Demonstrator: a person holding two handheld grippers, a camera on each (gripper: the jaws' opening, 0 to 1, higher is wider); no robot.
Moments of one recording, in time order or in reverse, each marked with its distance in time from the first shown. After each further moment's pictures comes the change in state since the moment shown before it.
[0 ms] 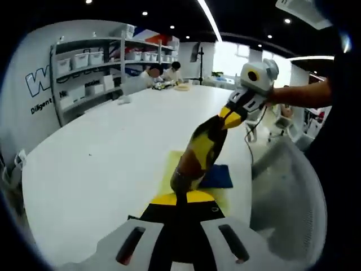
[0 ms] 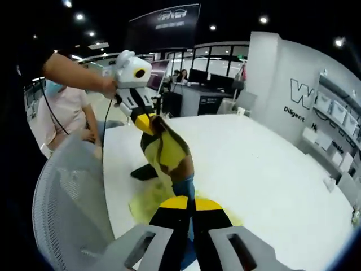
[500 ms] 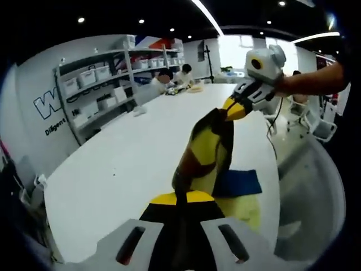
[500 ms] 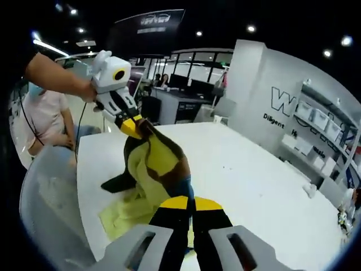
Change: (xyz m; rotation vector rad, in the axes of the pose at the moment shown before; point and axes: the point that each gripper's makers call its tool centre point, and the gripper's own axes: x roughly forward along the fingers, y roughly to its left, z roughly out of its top) left arm 0.012 0.041 0.038 0.133 0.012 0.151; right arm 0.008 -0.060 0.023 0.026 -0.007 -0.146
